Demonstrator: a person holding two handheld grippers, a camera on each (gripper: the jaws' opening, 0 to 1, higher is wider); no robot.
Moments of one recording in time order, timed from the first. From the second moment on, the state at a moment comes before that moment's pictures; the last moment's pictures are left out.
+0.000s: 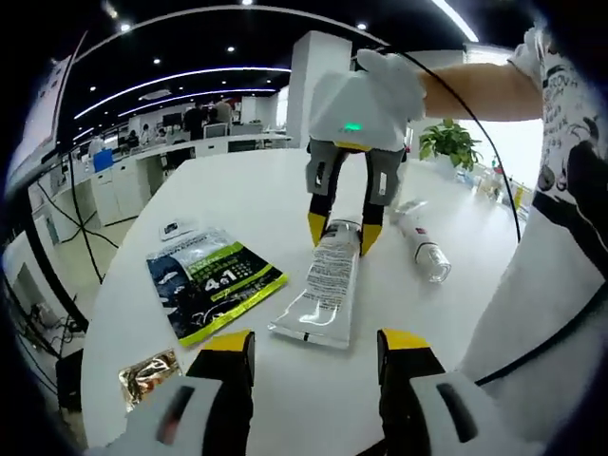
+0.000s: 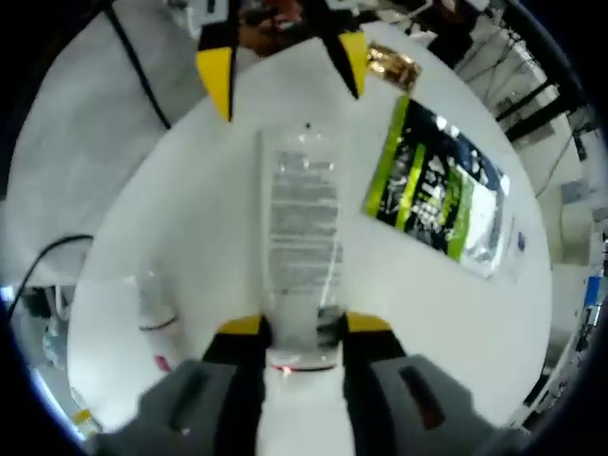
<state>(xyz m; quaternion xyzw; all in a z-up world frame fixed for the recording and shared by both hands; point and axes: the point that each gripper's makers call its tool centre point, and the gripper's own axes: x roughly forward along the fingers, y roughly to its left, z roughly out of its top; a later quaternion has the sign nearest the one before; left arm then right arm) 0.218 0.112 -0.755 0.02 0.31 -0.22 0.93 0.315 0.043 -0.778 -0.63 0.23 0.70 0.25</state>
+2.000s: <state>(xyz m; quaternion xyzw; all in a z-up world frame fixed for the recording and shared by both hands) 0.223 0.095 -0.763 -0.05 0.33 -0.26 0.91 0.300 0.055 -0.764 -0.62 0.09 0.66 0.41</state>
